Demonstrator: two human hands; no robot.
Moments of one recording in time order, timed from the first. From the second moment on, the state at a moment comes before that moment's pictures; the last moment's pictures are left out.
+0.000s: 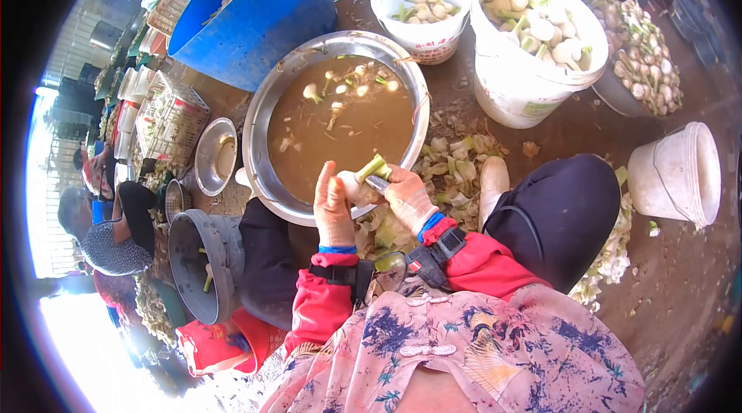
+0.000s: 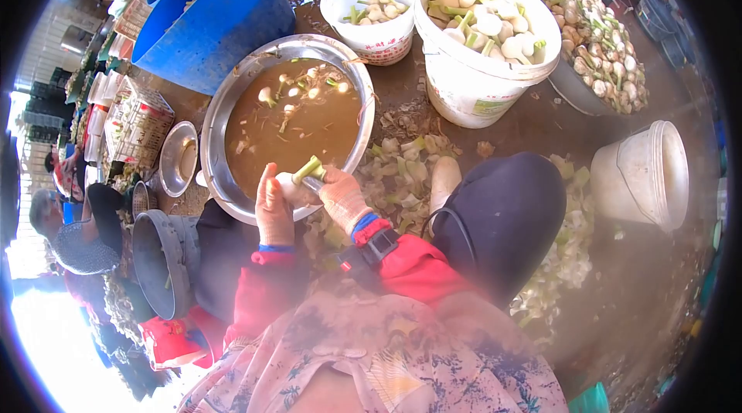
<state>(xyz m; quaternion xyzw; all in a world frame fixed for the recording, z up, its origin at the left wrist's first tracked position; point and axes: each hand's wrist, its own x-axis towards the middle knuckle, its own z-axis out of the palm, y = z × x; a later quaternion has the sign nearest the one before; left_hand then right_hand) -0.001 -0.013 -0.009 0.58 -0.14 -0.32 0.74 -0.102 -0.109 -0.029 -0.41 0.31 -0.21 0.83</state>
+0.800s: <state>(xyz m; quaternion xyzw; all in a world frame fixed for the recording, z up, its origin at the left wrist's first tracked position) 0.011 0.012 0.012 0.47 -0.04 -0.45 0.75 -0.120 -0.142 -0.023 -0.37 0.39 -0.24 0.81</state>
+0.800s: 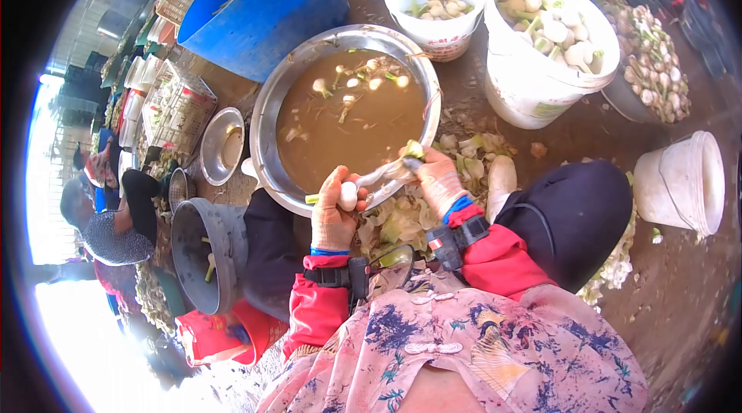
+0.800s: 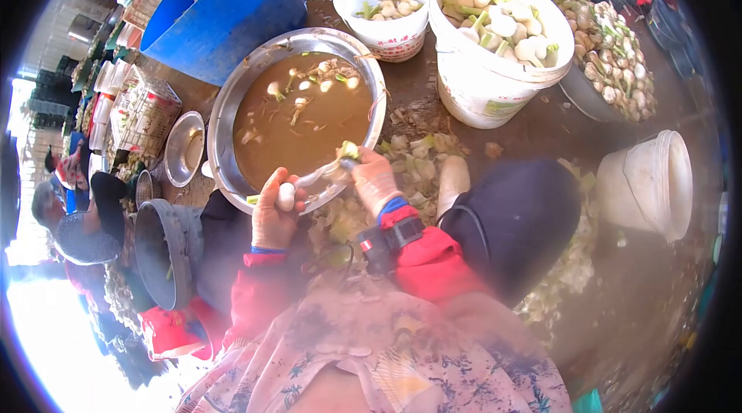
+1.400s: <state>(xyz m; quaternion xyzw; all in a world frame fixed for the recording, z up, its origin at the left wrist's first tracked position) 0.011 0.025 -0.015 0.43 0.23 -0.50 0.72 -0.121 -0.119 -0.024 -0.71 0.16 -0.15 0.67</state>
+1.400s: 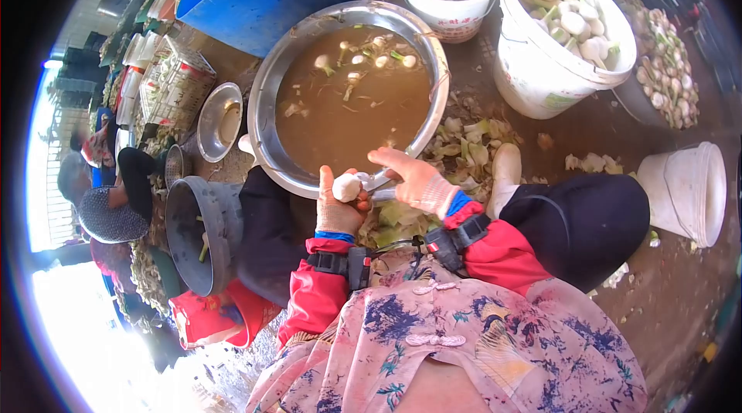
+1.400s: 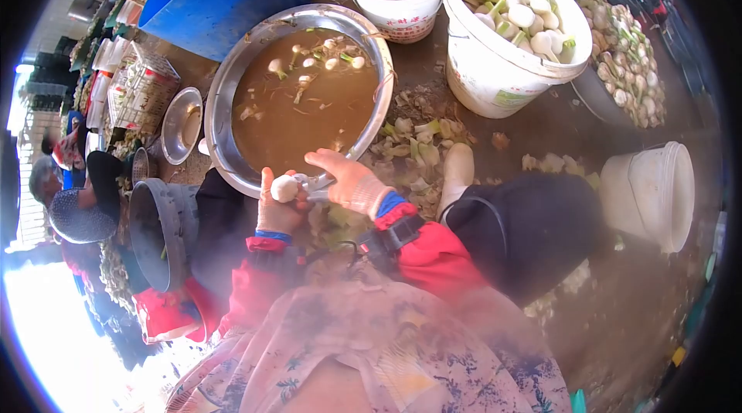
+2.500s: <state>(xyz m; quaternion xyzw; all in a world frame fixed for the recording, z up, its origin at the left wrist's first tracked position) 0.181 -0.179 -0.164 0.90 -0.10 -0.11 0.42 -0.114 -0.175 -0.046 -0.32 0.38 -0.36 0.79</state>
